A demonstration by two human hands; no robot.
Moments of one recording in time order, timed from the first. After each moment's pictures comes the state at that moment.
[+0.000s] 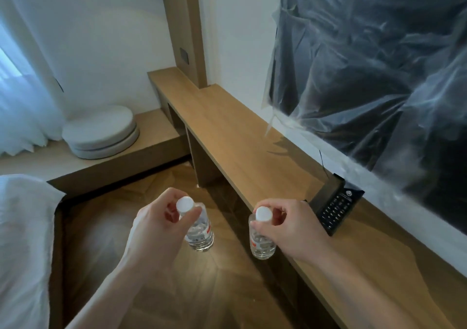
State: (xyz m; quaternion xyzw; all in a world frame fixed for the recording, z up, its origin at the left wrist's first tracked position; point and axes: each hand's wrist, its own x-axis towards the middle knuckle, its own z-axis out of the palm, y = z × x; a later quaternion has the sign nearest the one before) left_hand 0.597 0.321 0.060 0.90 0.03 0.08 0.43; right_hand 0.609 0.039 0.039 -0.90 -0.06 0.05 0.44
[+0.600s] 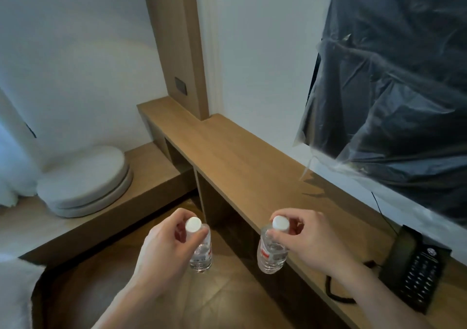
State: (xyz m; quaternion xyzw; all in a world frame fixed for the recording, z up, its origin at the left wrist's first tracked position) left_hand 0.889 0.488 0.041 0.91 -0.06 0.03 0.42; right_hand 0.860 0.185 0.034 -0.89 0.03 0.01 0.46
